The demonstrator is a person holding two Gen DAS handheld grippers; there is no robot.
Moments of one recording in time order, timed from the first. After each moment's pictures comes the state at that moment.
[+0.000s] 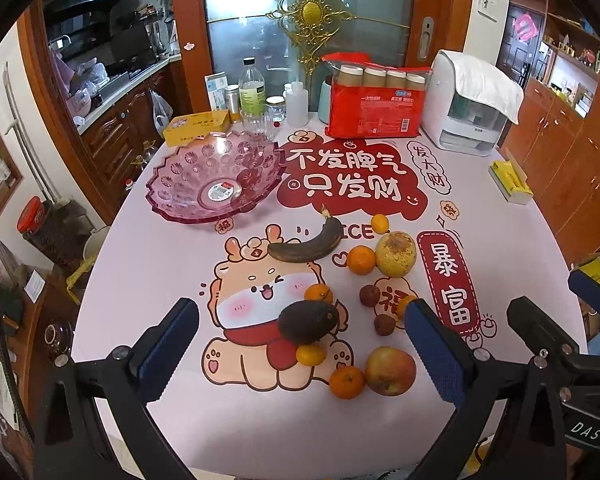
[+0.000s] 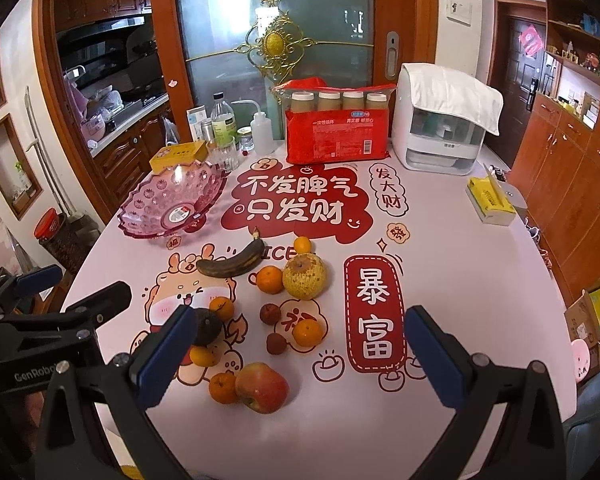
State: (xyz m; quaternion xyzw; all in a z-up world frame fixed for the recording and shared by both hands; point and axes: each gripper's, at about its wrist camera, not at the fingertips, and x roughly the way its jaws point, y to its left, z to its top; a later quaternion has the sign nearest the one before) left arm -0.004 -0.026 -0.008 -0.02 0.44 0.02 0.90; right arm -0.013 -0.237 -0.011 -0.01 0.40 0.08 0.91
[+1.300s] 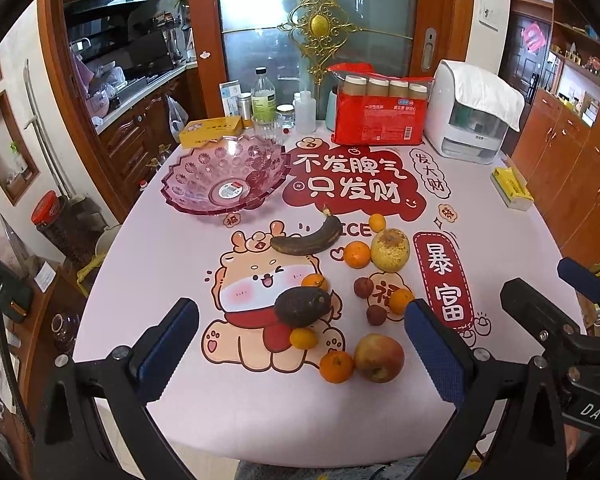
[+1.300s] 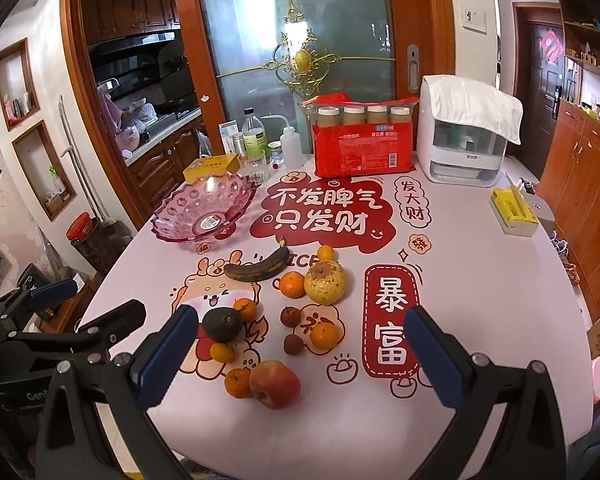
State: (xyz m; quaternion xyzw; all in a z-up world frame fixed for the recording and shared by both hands) left arm -0.045 -0.044 -0.002 -0.02 0.42 0.05 0.91; right arm -0.031 -0.258 -0.007 0.01 0.37 0.15 0.92
